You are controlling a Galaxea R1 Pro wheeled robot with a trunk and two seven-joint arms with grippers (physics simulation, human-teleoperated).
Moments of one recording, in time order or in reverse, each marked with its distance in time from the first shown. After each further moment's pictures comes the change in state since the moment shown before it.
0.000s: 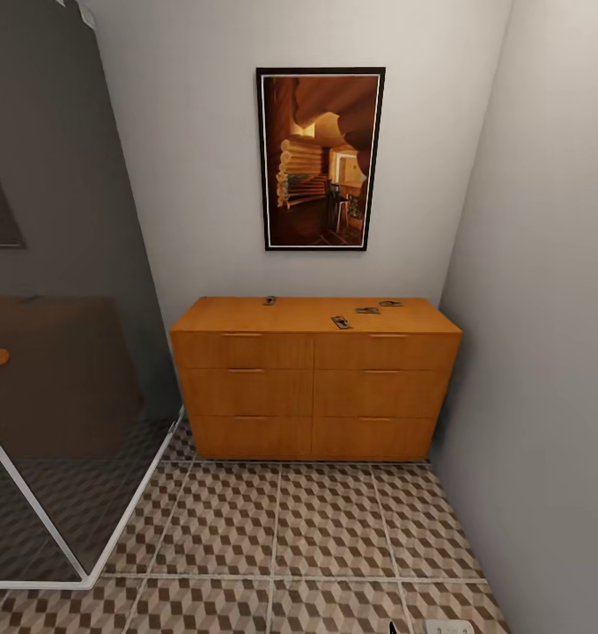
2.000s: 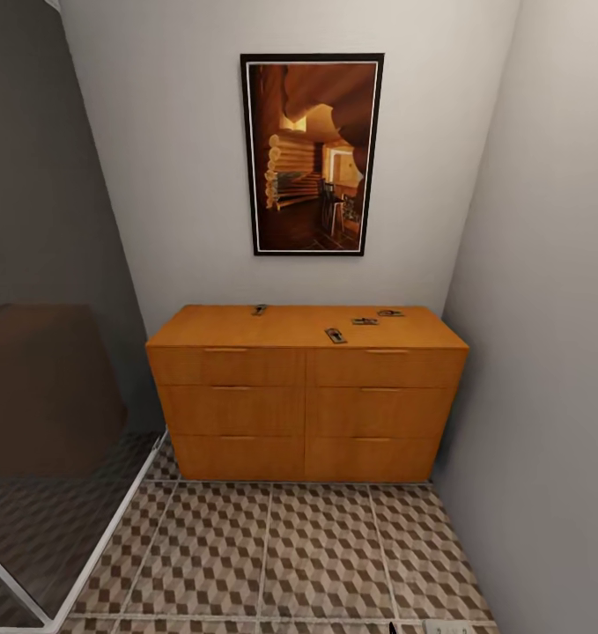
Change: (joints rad) left arm 0.000 0.000 0.000 0.000 -0.001 0.000 0.000; right arm 0.000 0.000 0.001 0.000 0.000 0.000 0.000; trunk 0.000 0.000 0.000
